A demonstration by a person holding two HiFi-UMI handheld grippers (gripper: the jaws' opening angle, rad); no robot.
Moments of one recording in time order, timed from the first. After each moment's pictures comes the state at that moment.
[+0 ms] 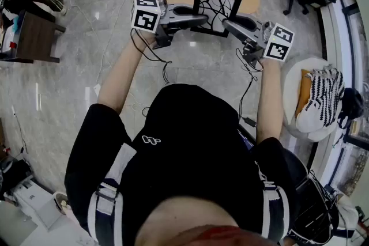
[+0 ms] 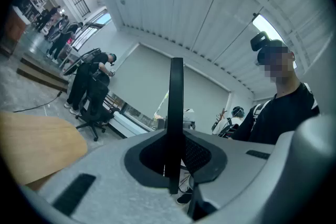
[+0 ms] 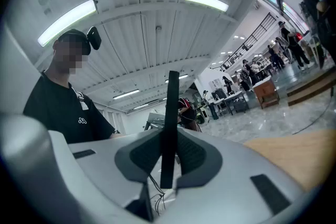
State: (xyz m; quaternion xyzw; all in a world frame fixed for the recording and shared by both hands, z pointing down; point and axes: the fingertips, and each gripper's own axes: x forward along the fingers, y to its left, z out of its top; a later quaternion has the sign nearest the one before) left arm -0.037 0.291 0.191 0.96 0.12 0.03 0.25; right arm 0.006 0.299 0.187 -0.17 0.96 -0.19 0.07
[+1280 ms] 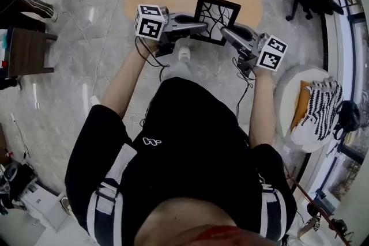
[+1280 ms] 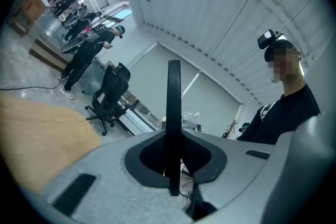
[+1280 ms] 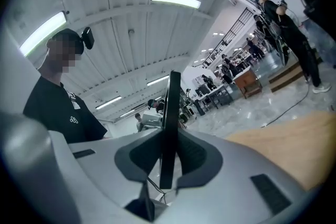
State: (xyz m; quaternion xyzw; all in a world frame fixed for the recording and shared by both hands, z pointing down) left arm 0.003 0.081 0.276 0.94 0.10 0.03 0.32; right arm 0.047 0.090 0.275 -0.23 0.93 -0.27 0.09
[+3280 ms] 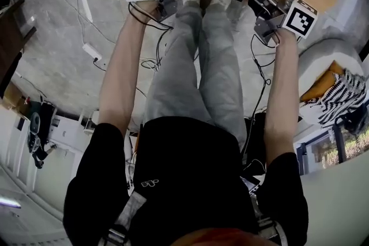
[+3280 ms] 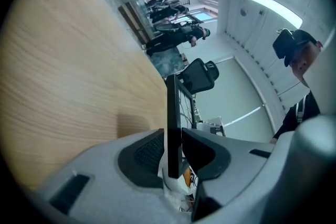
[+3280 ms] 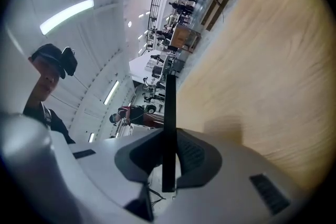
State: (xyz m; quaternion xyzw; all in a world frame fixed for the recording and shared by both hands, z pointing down) left arm 0.042 -0.224 0.767 0.80 -0.09 0.09 0.59; right arm 0.114 -0.214 0.751 -0.25 0.76 -0.60 0.07
